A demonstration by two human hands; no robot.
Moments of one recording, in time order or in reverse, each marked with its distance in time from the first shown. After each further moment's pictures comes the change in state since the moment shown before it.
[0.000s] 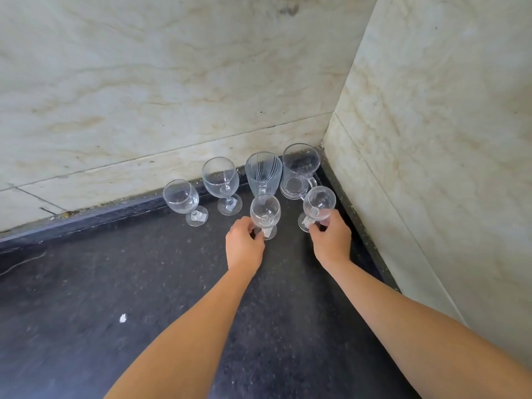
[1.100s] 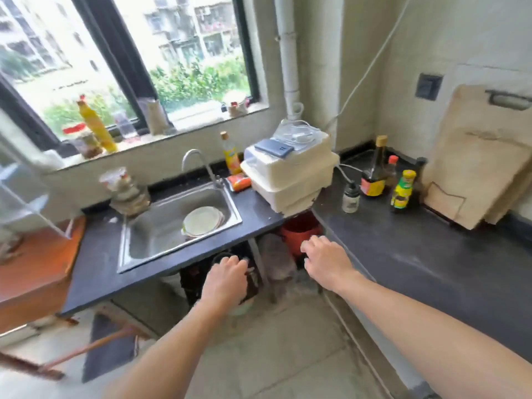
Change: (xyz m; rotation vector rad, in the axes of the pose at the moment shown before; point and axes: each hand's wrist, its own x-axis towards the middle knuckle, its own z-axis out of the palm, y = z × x) left_hand -0.795 -0.356 -0.440 0.720 0.724 -0.749; right_hand -0.820 -0.223 0.113 -0.410 -0.926 -1.999
